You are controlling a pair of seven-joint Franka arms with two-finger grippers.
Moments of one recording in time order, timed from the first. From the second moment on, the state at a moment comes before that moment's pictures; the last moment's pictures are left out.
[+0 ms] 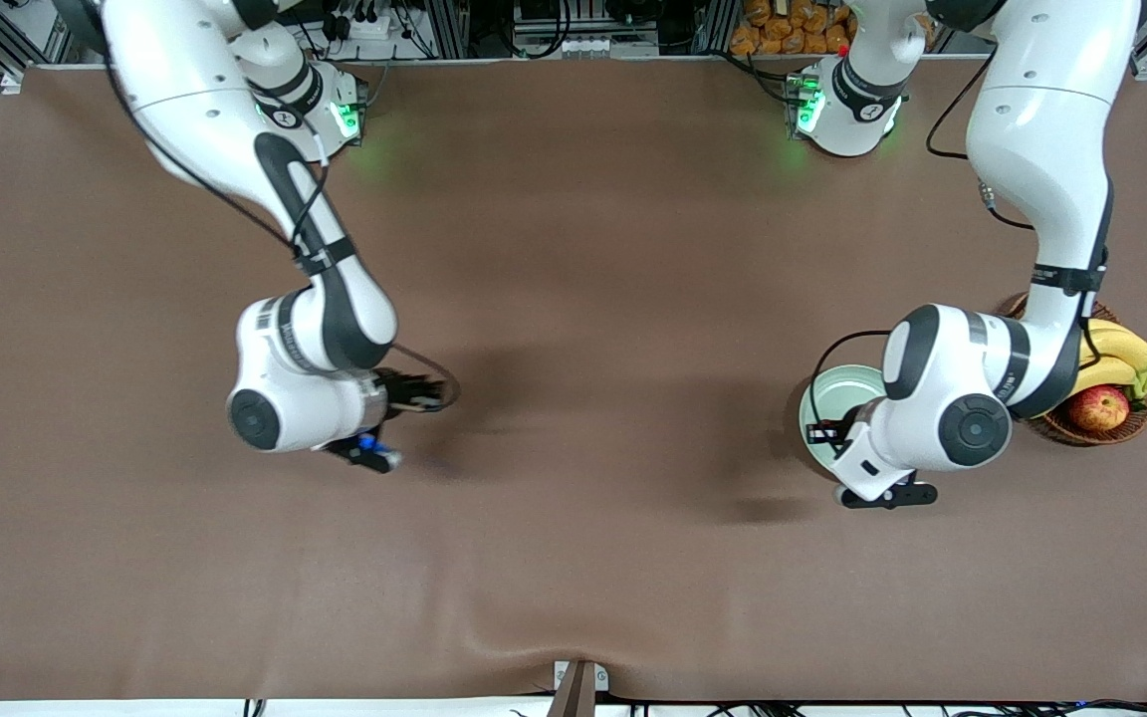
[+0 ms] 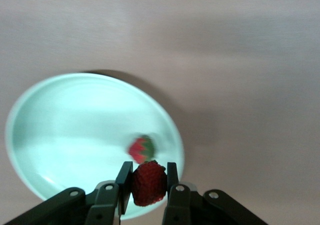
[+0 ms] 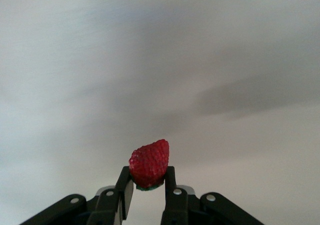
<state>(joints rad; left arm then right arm) -0.06 0.68 -0.18 -1.50 0.11 1.96 -0.27 0.43 0.68 -0.07 -1.56 0.68 1.97 0.42</state>
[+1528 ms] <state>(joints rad) -0.28 0.69 -0.24 -1.51 0.04 1.98 -0.78 0.72 0.89 -0.10 -1.41 1.00 2.49 0.54</state>
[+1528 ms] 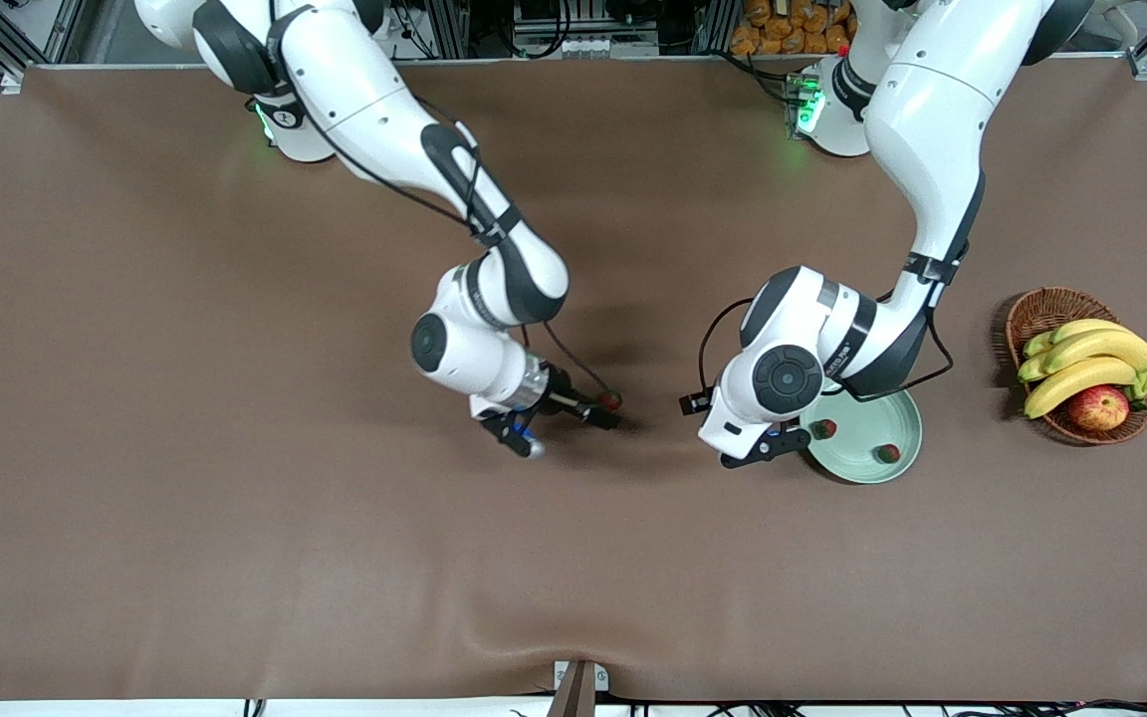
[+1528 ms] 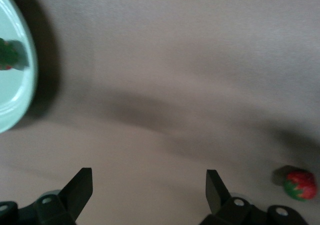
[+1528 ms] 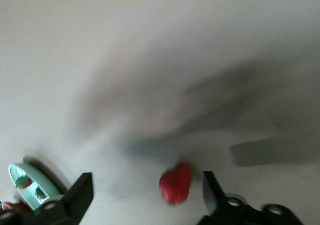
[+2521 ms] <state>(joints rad) -0.52 0.83 -0.24 -1.43 -0.03 2.27 -1.15 0.15 0.47 -0.11 -1.49 0.19 1.79 0.27</state>
